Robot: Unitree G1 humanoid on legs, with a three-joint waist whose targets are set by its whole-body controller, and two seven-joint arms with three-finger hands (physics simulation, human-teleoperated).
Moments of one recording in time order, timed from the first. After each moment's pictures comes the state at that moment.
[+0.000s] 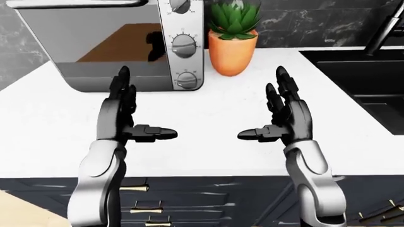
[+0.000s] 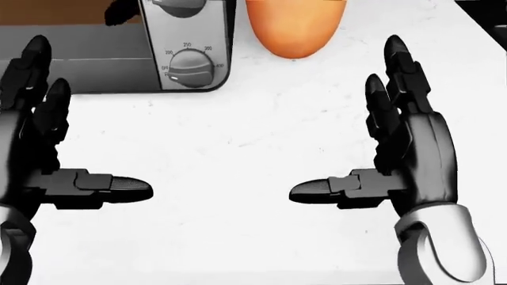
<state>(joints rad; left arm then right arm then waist) -0.30 0.16 0.18 -0.56 -0.07 0.72 -0.06 -0.24 -0.07 -0.10 -0.44 0.15 0.45 0.01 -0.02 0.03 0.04</state>
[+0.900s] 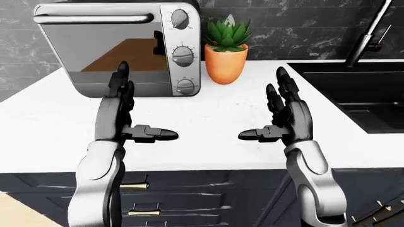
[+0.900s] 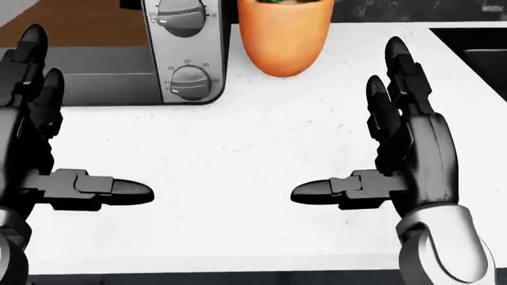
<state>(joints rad) -0.30 0.16 0.16 -0.60 0.02 0.70 -0.10 -0.24 -0.08 -0.10 -0.44 0.15 0.45 0.01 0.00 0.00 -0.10</state>
